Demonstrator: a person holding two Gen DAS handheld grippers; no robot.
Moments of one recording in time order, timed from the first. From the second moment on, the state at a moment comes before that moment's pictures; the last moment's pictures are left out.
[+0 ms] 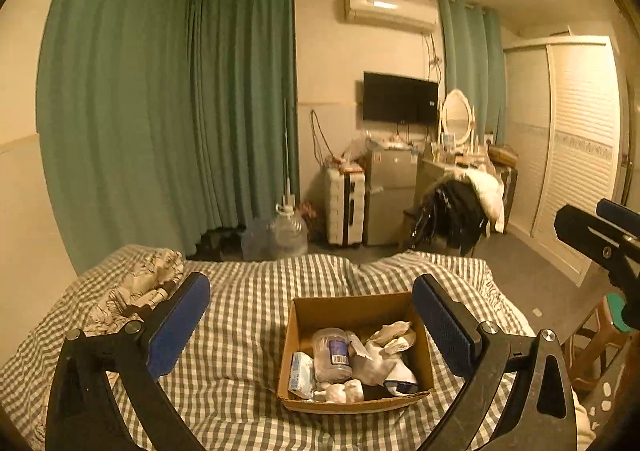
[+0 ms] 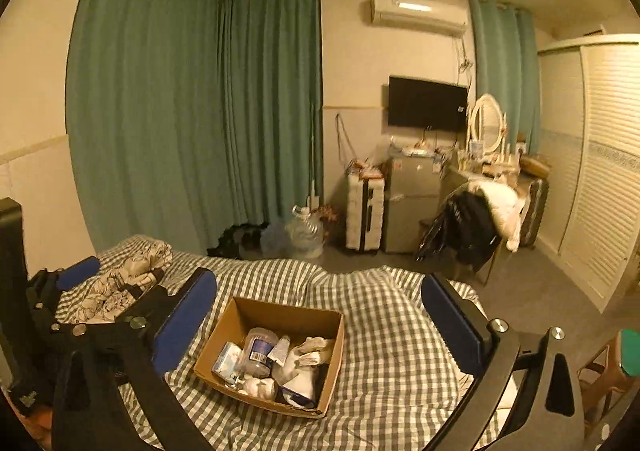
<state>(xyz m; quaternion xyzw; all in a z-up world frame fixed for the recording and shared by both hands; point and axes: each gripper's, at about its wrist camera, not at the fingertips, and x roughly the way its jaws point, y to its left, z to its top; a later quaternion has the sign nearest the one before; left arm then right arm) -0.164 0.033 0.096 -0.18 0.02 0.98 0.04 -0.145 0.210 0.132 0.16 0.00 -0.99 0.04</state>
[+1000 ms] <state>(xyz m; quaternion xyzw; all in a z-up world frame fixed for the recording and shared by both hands) -0.138 0.009 -0.031 -0.23 -0.01 0.97 -0.01 -0.140 0.214 -0.034 0.23 0.00 -0.97 0.01</state>
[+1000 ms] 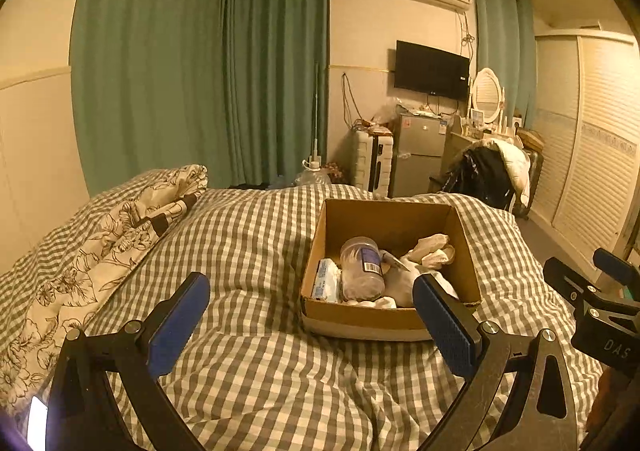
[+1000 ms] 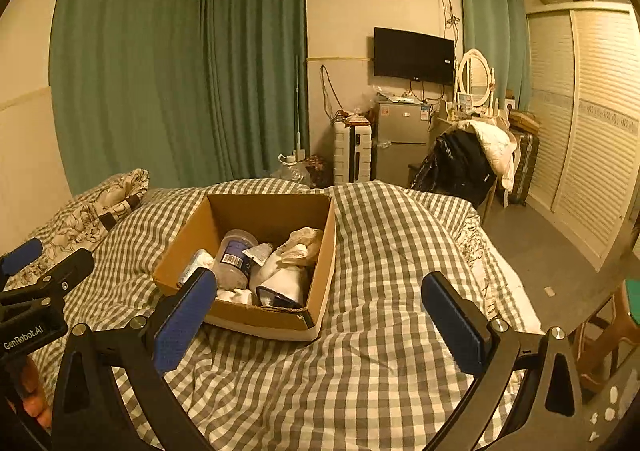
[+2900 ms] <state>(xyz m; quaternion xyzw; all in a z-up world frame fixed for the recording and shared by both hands) -0.138 0.016 -0.035 -0.23 0.00 0.97 -0.01 -0.139 0.209 -0.034 0.23 0.01 -0.97 0.01</state>
